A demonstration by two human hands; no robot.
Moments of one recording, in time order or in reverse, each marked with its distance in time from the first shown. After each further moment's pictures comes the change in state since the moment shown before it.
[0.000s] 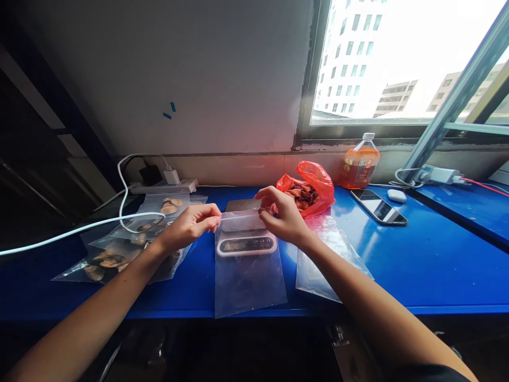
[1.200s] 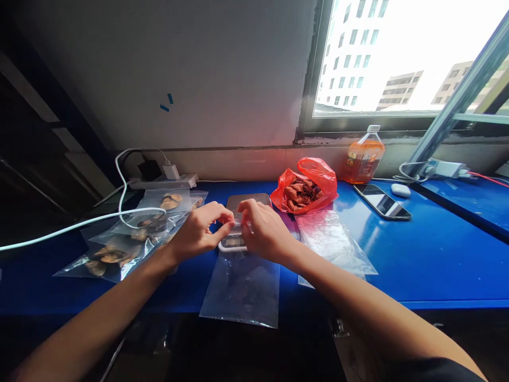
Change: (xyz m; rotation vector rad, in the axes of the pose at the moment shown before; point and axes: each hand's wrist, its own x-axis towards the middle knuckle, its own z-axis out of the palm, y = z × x) left_hand -0.005 -0.003 0.026 0.400 0.177 0.455; right_hand -0.019 -0.009 0.041 -0.321 -0.046 -0.215
